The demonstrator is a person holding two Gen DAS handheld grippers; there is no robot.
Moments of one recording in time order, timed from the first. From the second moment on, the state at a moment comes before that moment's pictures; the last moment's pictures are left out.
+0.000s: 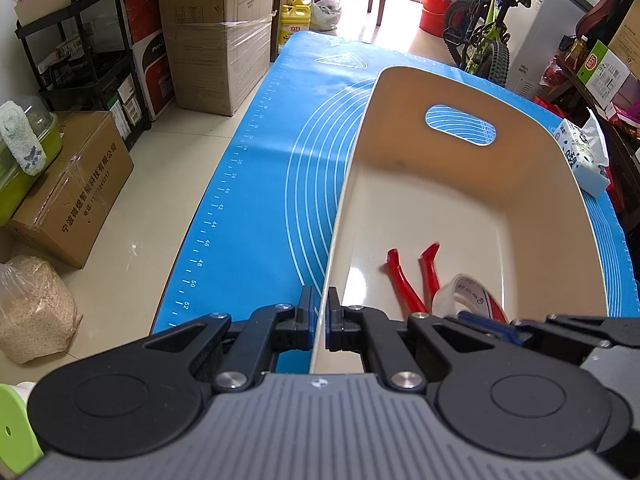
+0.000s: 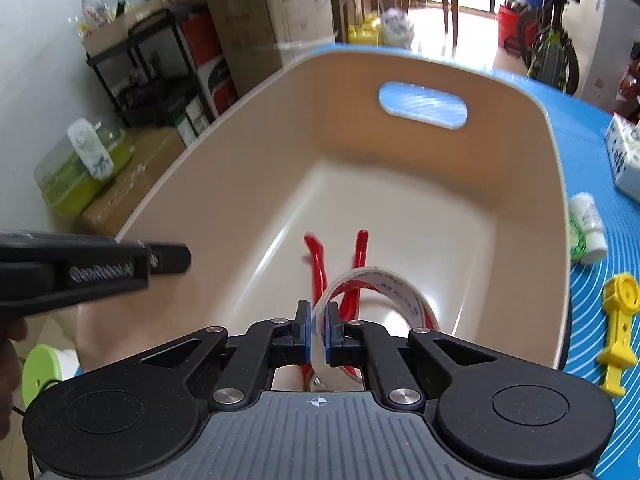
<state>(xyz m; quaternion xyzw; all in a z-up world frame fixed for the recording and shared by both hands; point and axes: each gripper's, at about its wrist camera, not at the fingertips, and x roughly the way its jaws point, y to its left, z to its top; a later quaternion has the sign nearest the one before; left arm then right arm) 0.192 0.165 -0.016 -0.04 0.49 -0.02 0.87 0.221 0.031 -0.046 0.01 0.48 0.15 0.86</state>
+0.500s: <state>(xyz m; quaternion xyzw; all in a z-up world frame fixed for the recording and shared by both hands) 0.192 0.164 -0.016 -0.04 0.49 -0.02 0.87 0.219 0.018 -0.030 0.03 0.47 0.16 0.87</state>
